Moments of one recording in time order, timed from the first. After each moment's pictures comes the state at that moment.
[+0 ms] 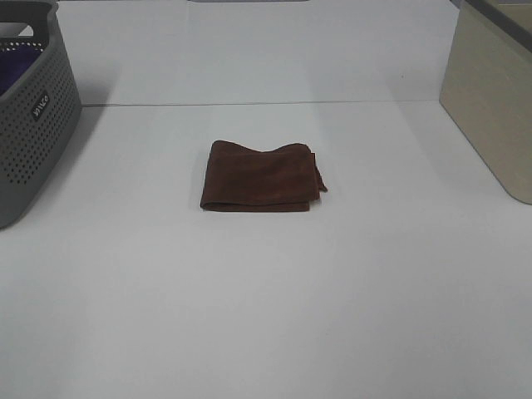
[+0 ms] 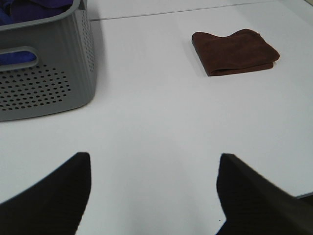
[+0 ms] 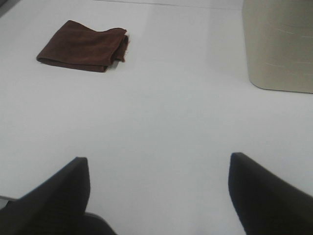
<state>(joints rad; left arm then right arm) 0.00 0.00 -0.50 -0.23 1.06 0.18 0.08 -0.01 -0.50 0.09 1.06 -0.12</state>
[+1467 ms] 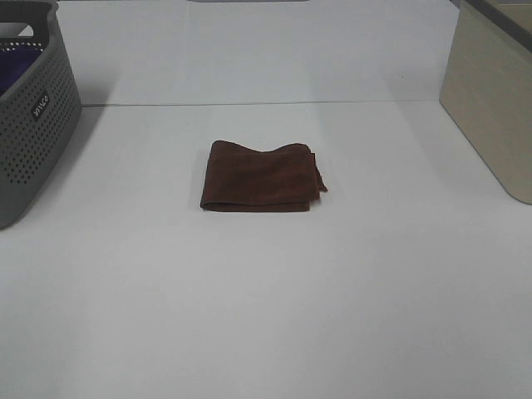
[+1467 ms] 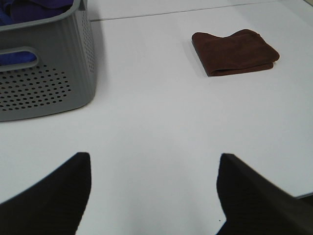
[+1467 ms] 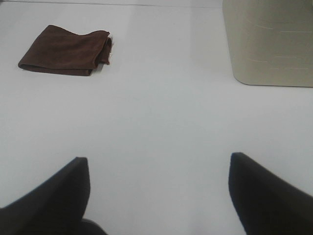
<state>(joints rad) 0.00 0.00 -0.50 -0.23 1.06 0.18 0.02 -0.01 -0.50 0.09 1.06 -0.12</state>
